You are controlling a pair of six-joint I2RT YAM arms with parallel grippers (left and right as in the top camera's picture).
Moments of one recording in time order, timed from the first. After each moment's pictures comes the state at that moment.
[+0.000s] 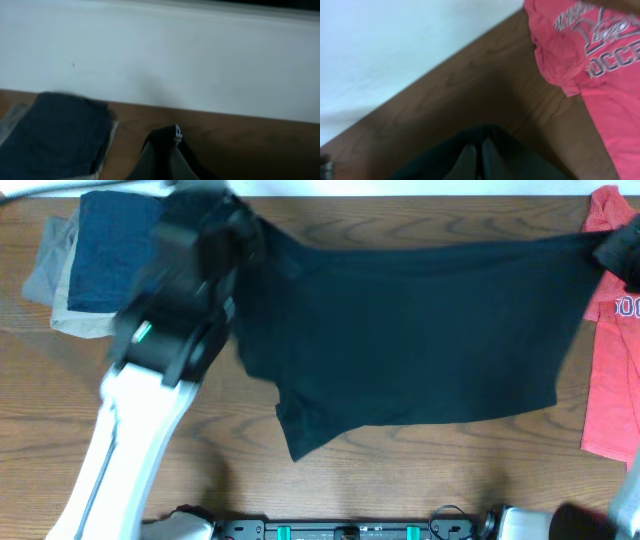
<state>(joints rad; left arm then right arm) -0.37 1.44 1.68 -0.63 -0.37 -0.27 -0.30 1.53 1.85 -1.04 -0.09 0.40</state>
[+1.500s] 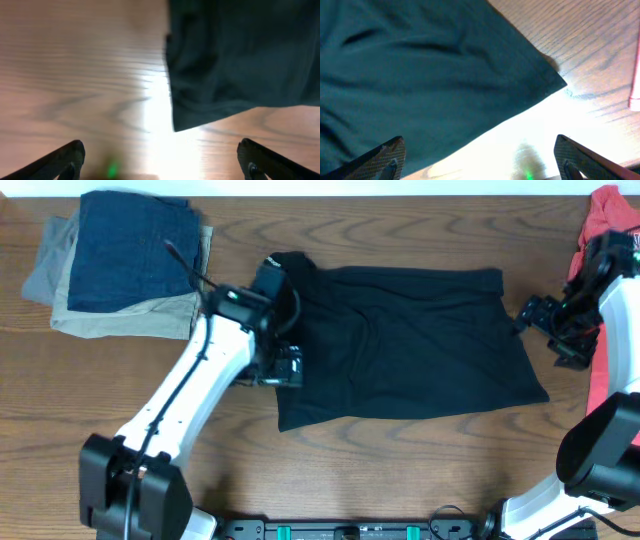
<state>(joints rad) -0.40 1.65 1.32 -1.25 0.02 -0.40 -0.29 1.82 1.56 -1.32 -0.08 0.35</state>
